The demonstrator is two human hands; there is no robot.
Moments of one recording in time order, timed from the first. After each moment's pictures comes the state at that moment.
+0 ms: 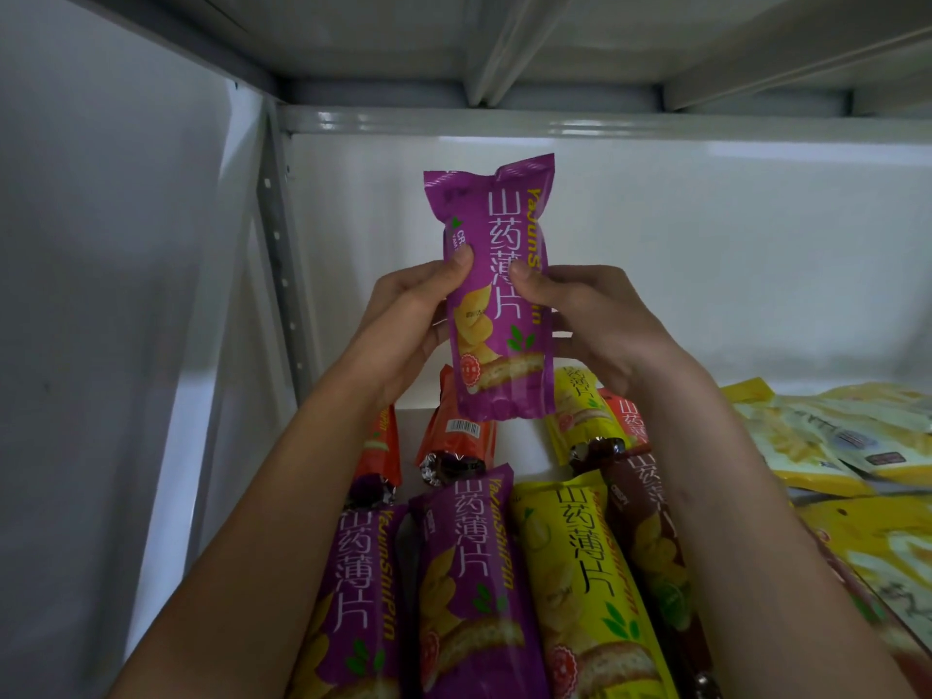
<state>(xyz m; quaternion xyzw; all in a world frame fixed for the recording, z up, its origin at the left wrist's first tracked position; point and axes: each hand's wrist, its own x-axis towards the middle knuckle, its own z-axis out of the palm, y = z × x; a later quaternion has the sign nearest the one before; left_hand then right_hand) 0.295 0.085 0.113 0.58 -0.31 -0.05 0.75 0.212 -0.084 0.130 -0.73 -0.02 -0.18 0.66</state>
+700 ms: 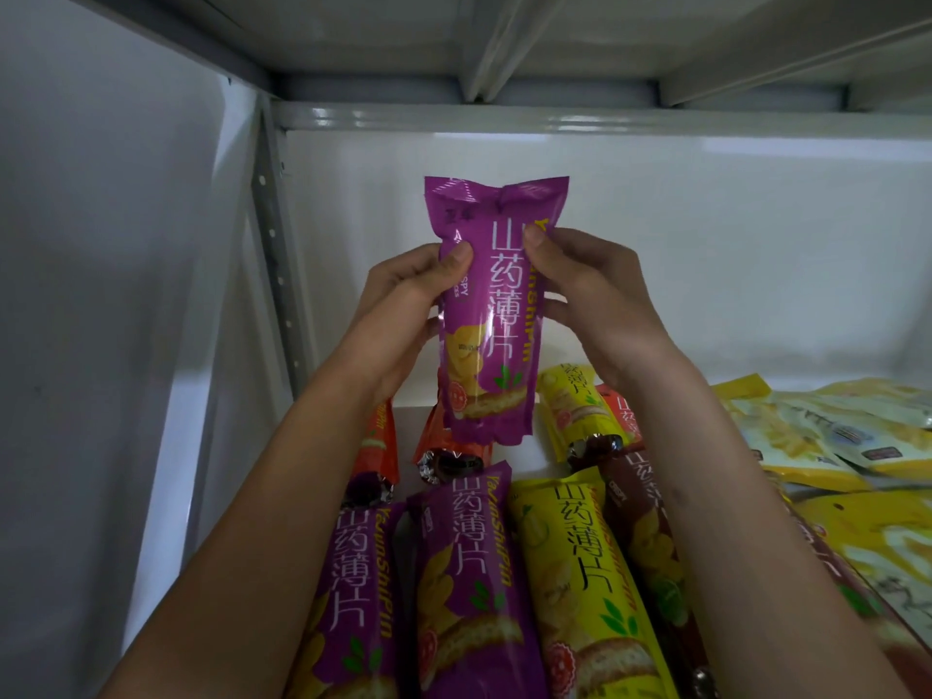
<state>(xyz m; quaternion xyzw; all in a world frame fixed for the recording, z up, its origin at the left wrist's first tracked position) 0.294 0.088 0.116 0.61 -0.32 -0.01 0.73 0.218 -0.083 0.131 -0.69 -0.06 -0.29 0.66</state>
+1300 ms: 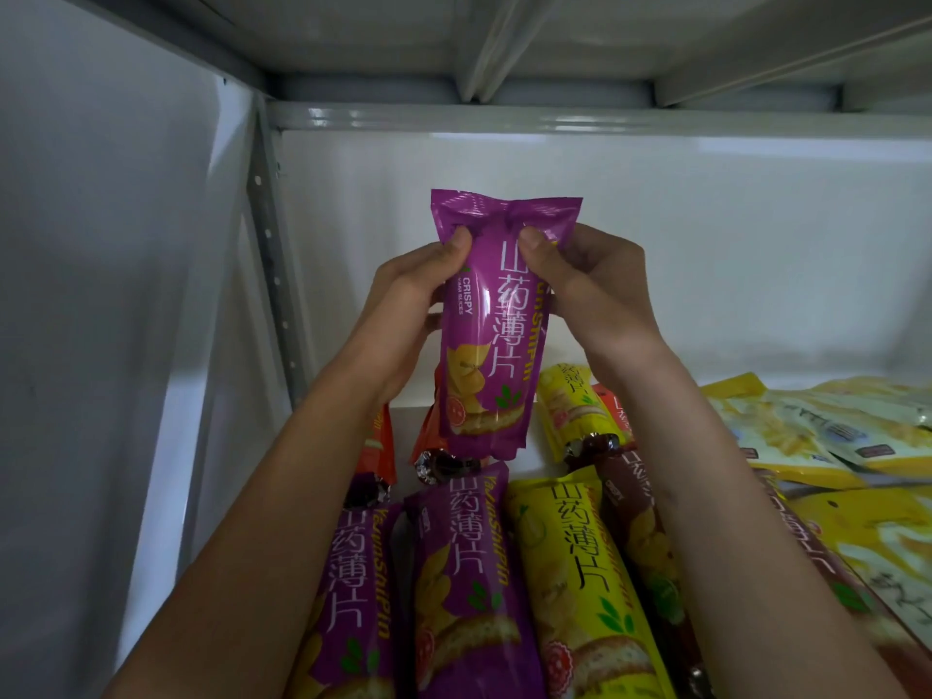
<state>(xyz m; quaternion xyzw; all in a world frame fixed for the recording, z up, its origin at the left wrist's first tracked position) 0.285 0.083 0.121 0.62 -0.33 0.00 0.71 0.220 -0.081 0.128 -0.69 -0.09 -0.36 0.62</state>
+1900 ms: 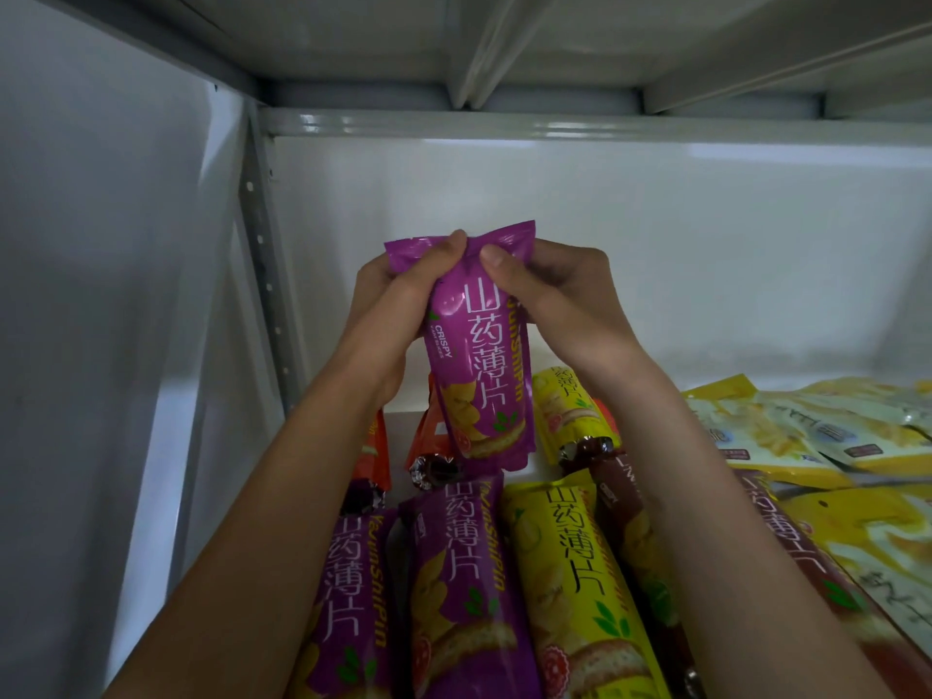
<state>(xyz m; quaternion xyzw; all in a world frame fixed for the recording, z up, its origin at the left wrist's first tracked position) 0.276 0.081 0.127 0.60 -0.27 0.02 0.75 0.220 -0.071 0.127 -0.74 -0.12 -0.35 0.56</state>
